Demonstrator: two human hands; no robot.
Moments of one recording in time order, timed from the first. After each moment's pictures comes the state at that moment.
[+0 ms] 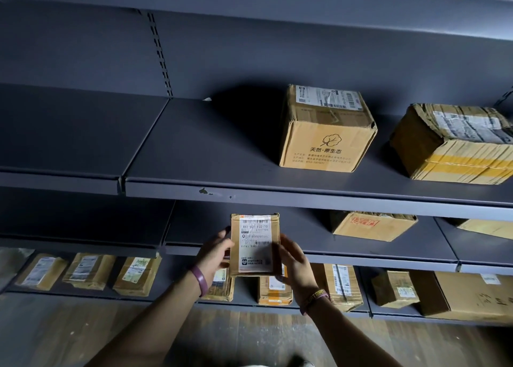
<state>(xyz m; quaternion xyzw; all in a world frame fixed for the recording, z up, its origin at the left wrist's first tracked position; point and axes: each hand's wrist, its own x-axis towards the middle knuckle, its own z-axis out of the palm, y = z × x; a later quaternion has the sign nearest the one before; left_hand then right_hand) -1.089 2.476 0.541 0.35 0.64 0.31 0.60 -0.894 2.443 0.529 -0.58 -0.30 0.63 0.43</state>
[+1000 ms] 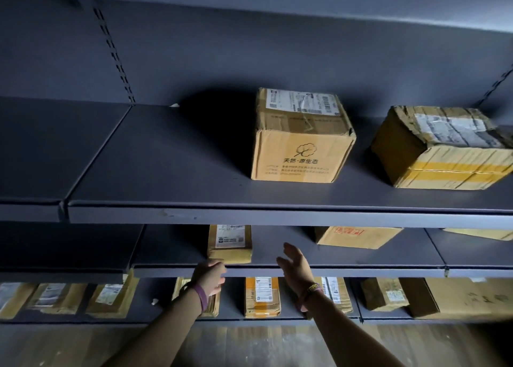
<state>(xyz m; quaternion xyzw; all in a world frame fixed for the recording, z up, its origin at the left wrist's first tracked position) -1.045 2.503 0.499 0.27 0.70 0.25 0.62 -0.839 2.497 0.480 -0.70 -0.40 0.49 0.32</state>
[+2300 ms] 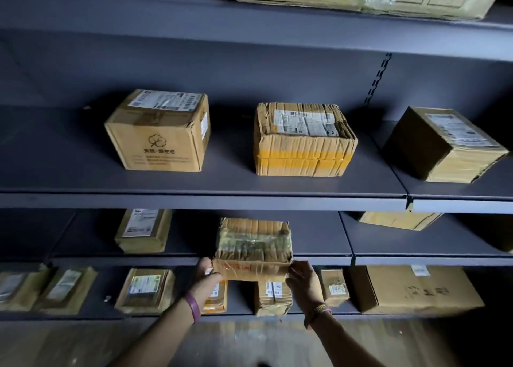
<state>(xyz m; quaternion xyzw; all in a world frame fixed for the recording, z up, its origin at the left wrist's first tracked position) -0.796 2.417 0.538 0.40 0.68 0.28 0.55 -0.569 2.397 0.500 -0.71 -0.39 0.44 0.40</state>
